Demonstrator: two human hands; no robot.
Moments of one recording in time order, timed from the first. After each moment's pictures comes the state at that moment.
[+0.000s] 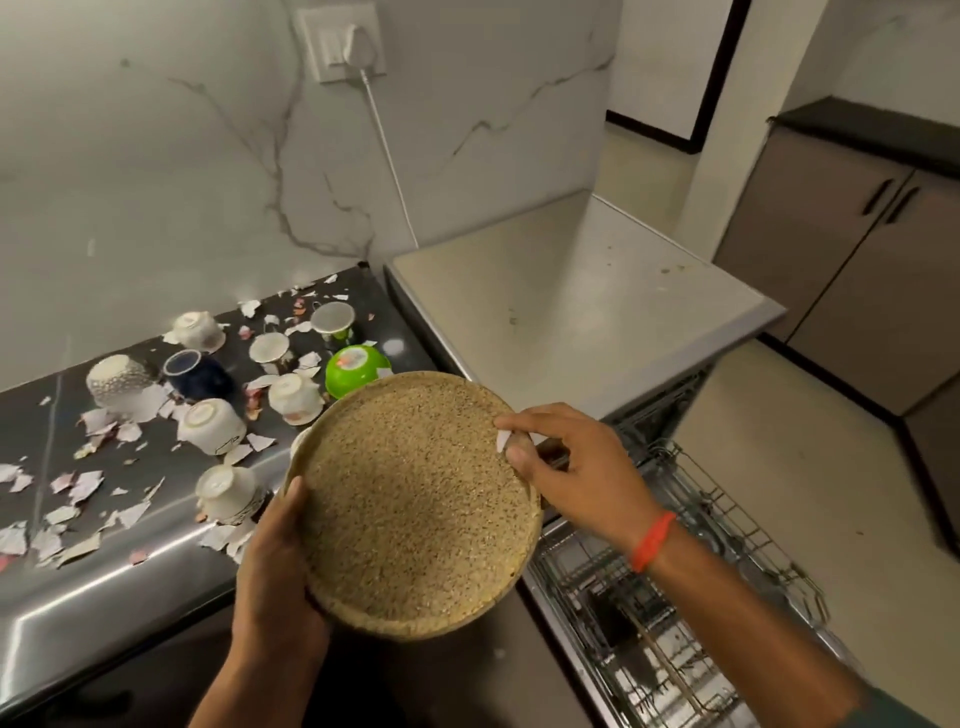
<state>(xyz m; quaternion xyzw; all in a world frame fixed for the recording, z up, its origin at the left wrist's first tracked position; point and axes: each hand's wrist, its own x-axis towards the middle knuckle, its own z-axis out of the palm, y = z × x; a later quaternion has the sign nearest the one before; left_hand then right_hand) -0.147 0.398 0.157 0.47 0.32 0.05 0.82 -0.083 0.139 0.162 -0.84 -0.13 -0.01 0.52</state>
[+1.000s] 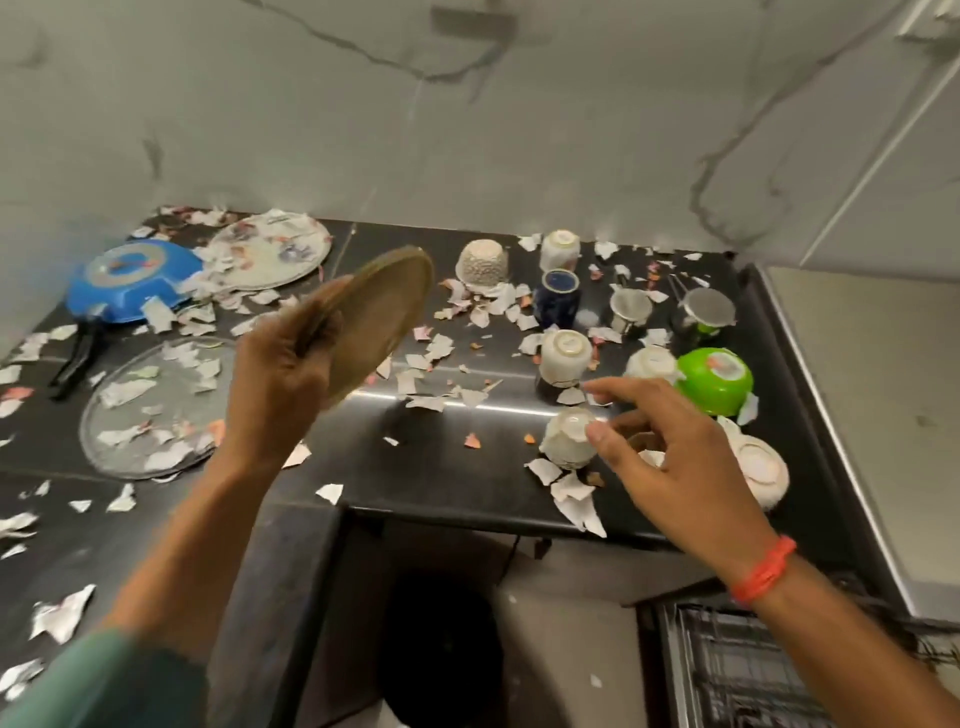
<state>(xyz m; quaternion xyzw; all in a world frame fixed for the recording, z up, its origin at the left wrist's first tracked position) -0.208 0.782 0.178 0.83 0.21 0.36 0.38 -0.075 0.474 0.176 -0.80 -0.36 0.05 0.47</state>
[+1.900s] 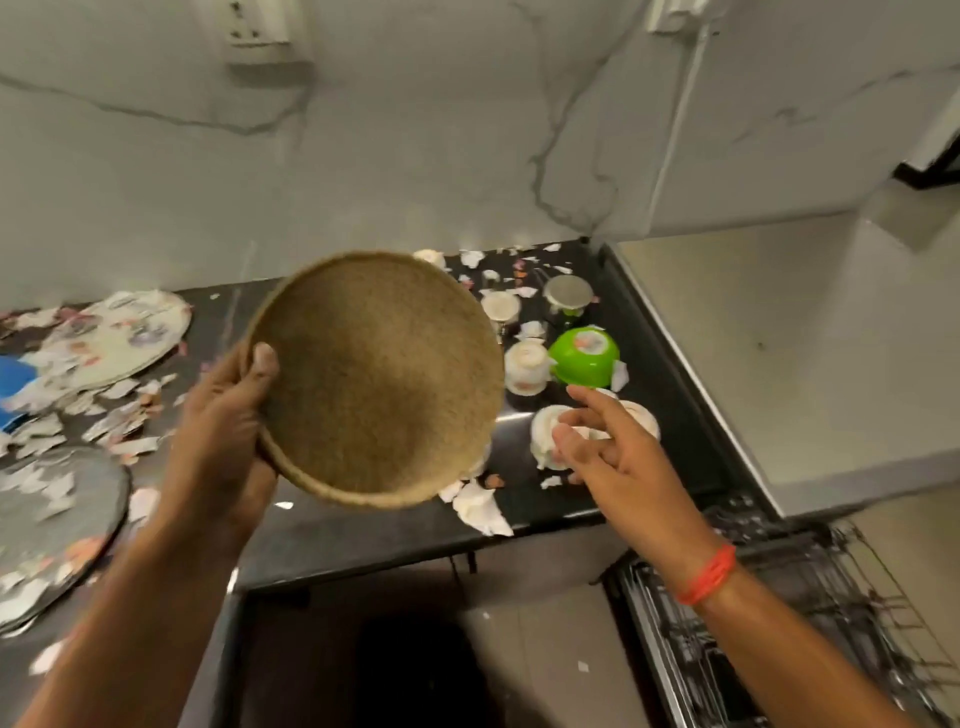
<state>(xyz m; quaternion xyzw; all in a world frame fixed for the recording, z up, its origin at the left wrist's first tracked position) -0.144 0.697 0.201 0.58 0.23 0.23 0.75 -0.073 0.396 0.166 -0.77 -0.13 0.12 0.61</state>
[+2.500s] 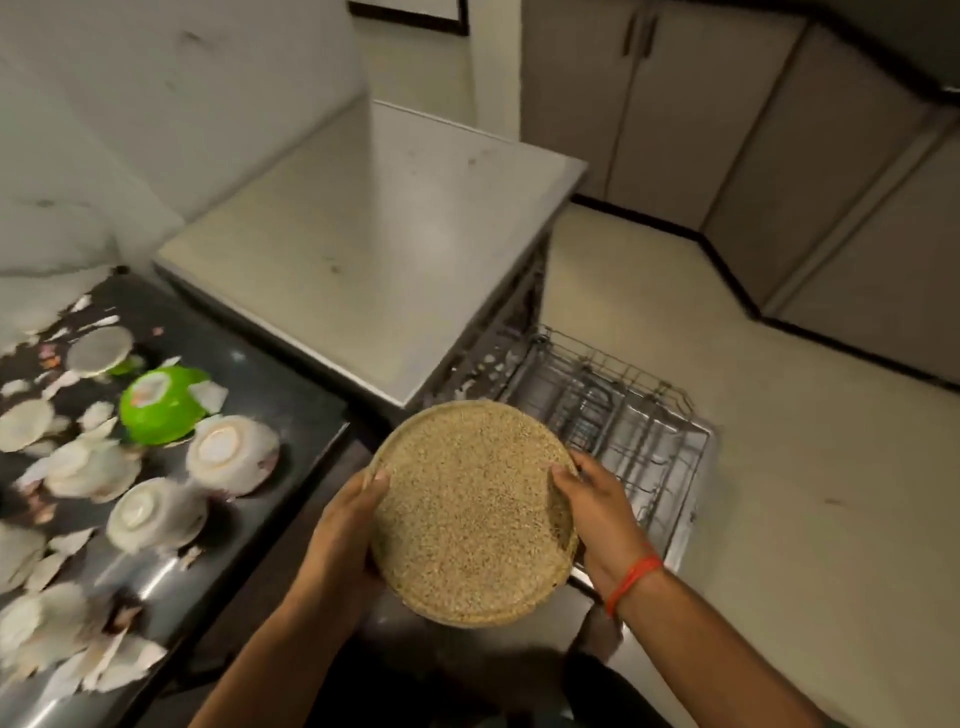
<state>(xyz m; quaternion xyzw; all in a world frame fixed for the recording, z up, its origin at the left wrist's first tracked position) -0.107 0.319 0.077 0.61 0.17 -0.33 0.70 -0.202 0.100 0.040 -0.49 0.42 -0.03 0.76</state>
